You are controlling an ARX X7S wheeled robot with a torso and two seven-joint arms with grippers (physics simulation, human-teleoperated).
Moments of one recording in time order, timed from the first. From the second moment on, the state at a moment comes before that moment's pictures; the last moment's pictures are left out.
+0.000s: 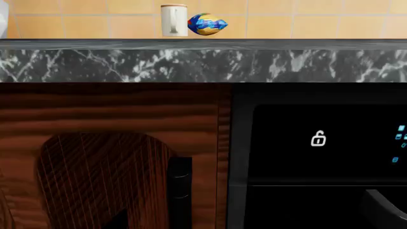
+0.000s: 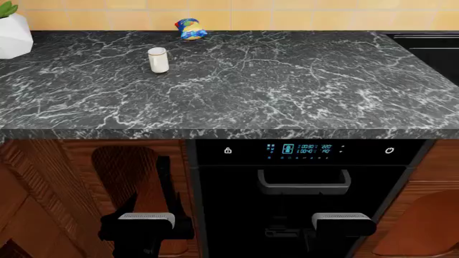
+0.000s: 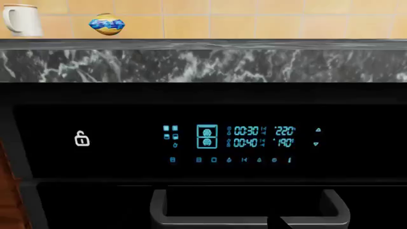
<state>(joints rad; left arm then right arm) 0.00 0.00 0.00 0.00 0.00 0.00 0.00 0.00 0.00 0.00 0.00 0.00 0.00 0.00</state>
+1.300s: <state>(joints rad) 0.01 -0.10 0.10 0.07 -0.21 -0.09 -0.07 -0.02 0.09 -0.11 -0.04 0.06 0.07 0.17</state>
